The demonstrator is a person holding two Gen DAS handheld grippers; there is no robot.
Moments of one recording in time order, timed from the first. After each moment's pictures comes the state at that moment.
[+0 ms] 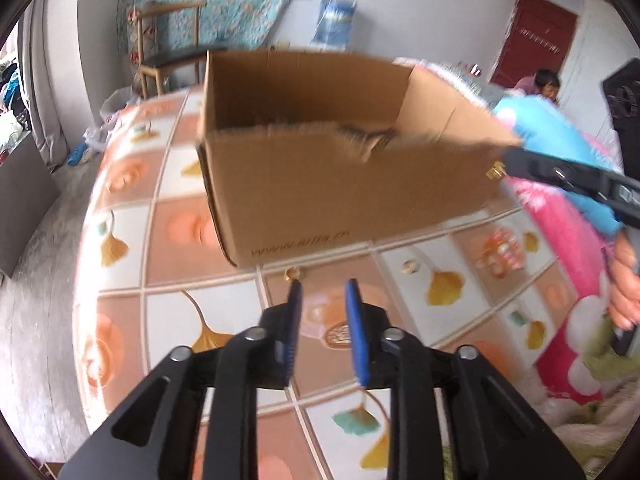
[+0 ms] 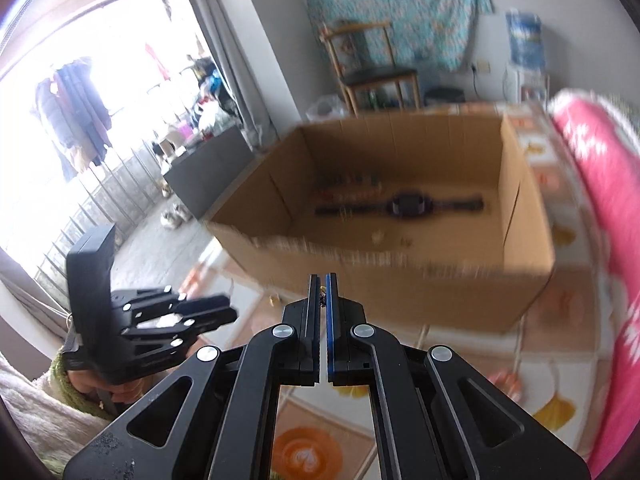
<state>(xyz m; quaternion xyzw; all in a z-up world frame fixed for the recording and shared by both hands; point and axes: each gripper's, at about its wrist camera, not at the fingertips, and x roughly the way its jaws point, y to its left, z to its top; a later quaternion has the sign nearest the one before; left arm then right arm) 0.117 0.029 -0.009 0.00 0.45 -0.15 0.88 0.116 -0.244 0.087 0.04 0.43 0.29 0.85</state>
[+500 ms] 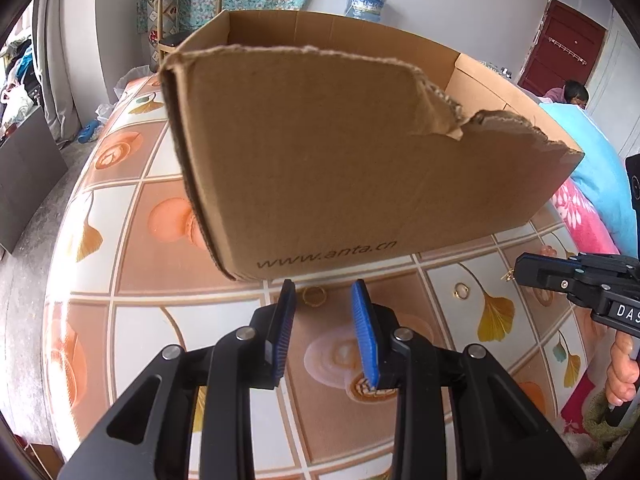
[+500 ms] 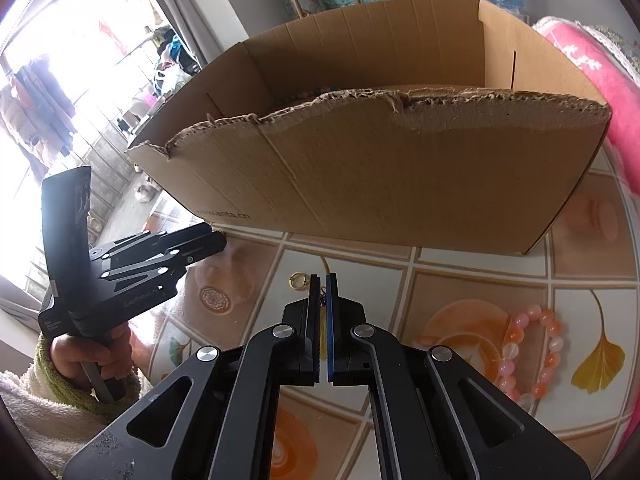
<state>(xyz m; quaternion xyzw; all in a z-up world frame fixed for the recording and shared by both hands) 0.147 0.024 -0.043 -0.02 0.46 -0.12 0.88 0.118 -0.242 0.027 0.04 0.50 0.25 0.83</state>
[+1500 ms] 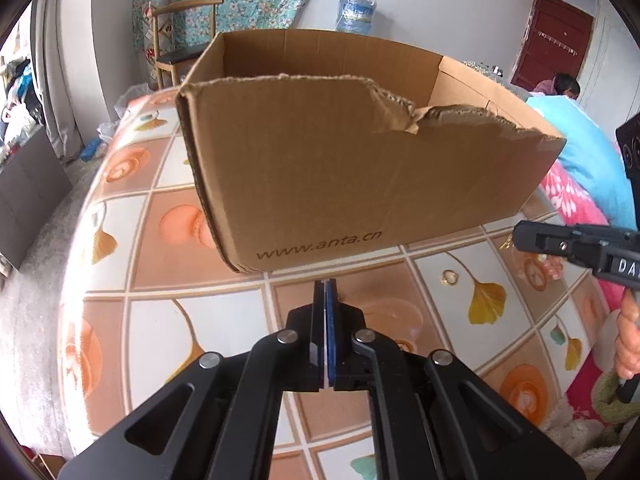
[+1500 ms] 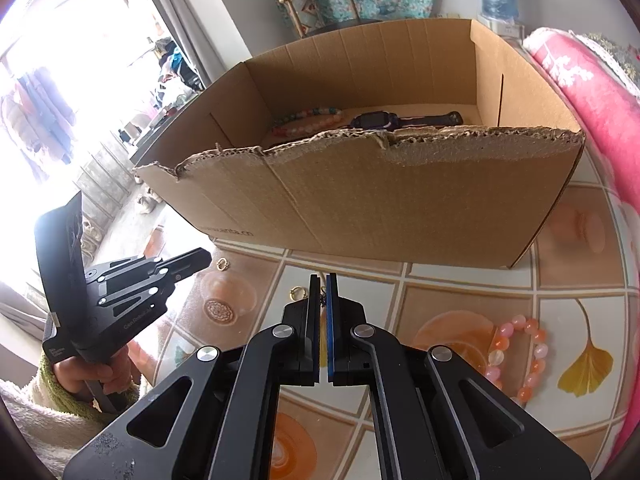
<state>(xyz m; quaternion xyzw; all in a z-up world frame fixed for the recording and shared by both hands) 0.134 0.022 -0.034 -0.01 0.44 -0.13 0.89 0.105 -0.251 0.042 0.05 0.48 0.24 0.84</state>
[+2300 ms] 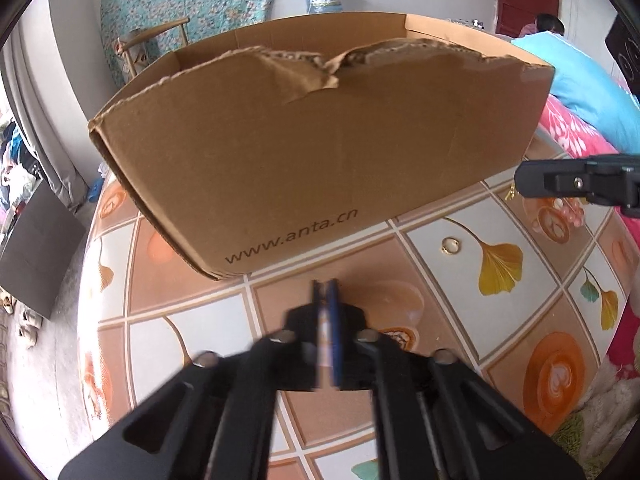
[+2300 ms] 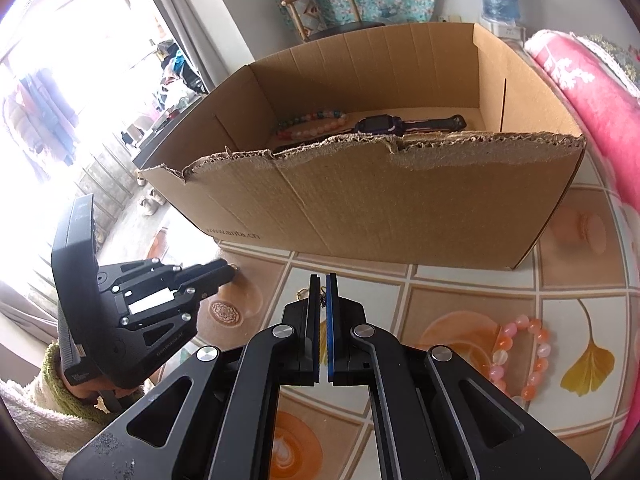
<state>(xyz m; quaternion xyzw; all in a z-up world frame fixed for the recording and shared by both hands) 0.128 -0.011 -0.044 0.11 0.44 -0.12 0.88 0.106 -0.253 0.045 0.06 0.47 0.24 0.84</state>
